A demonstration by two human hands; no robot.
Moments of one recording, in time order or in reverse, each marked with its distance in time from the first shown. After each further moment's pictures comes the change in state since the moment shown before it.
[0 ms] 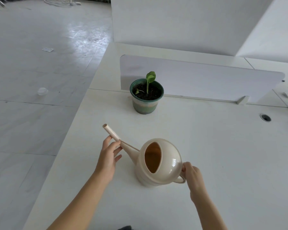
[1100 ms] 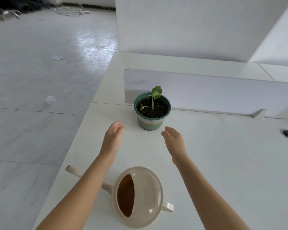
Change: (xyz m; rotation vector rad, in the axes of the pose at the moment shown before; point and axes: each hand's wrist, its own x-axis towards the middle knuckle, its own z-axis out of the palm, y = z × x) left_hand 0.089 0.073 0.034 0.326 0.029 0.230; right_hand 0.095 -0.123 0.078 -0.024 -0.154 -0.245
